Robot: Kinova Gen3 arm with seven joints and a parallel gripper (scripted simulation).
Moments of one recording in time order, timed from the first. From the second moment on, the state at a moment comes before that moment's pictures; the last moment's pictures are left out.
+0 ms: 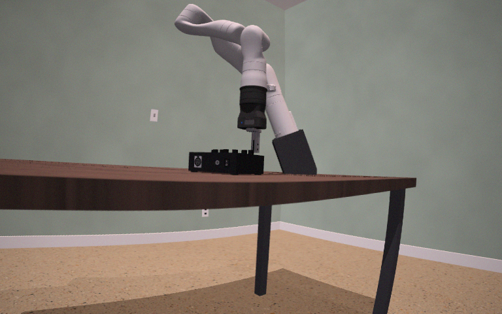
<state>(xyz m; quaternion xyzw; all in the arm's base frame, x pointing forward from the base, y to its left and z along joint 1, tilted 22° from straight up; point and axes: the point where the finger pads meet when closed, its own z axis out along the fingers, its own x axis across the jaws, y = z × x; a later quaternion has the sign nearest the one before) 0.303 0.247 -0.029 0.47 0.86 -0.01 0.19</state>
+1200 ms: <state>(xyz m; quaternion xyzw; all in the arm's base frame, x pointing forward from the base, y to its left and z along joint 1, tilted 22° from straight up) 0.313 0.257 -0.028 0.48 0.86 -0.01 0.19</state>
